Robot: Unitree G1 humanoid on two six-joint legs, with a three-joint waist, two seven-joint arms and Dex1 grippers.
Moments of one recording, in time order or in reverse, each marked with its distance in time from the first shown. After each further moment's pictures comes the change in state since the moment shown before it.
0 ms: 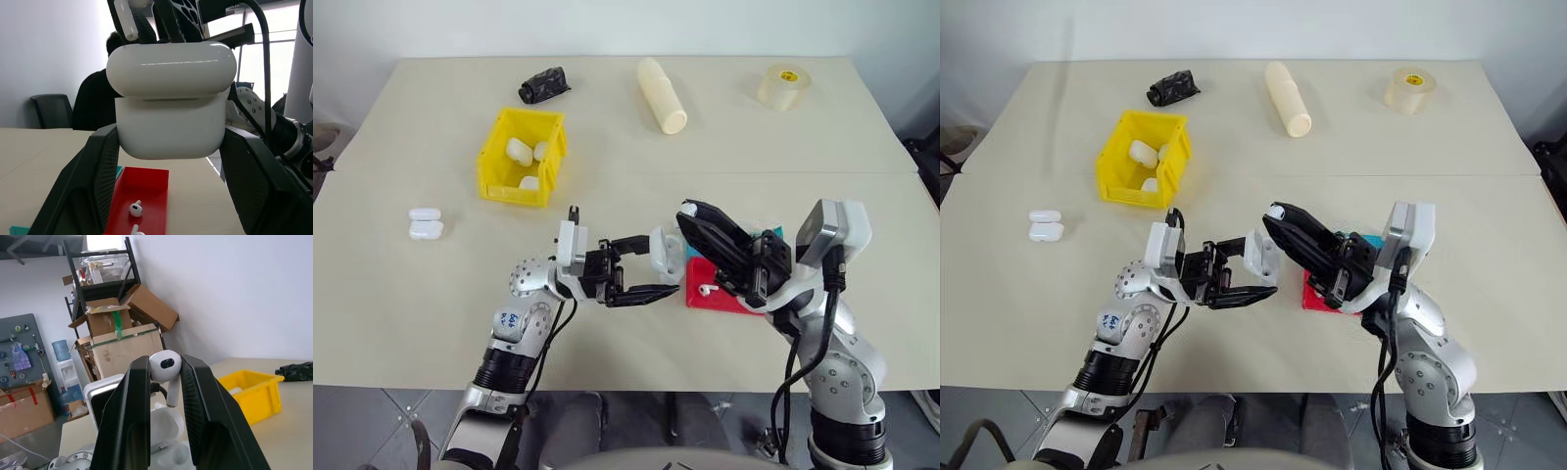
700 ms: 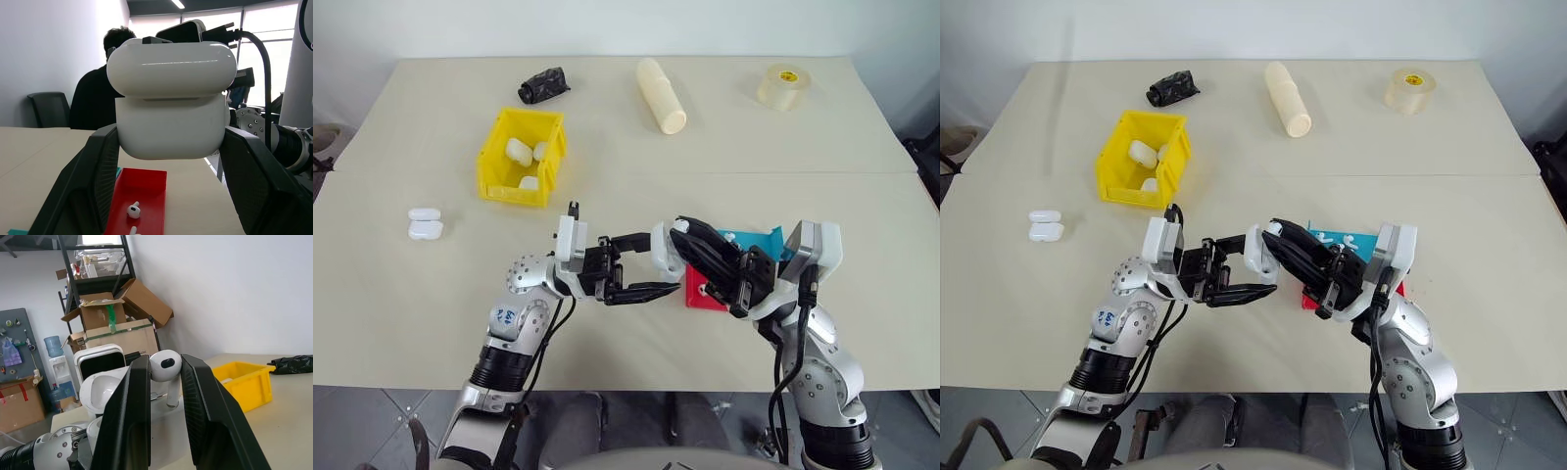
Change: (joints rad) left arm -0.009 0.008 0.003 -0.027 -0.003 0.043 0.010; right arm 0.053 0.005 0.079 0.092 -0.105 -0.158 0.083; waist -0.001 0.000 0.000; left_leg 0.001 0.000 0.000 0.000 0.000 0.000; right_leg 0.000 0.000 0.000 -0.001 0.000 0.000
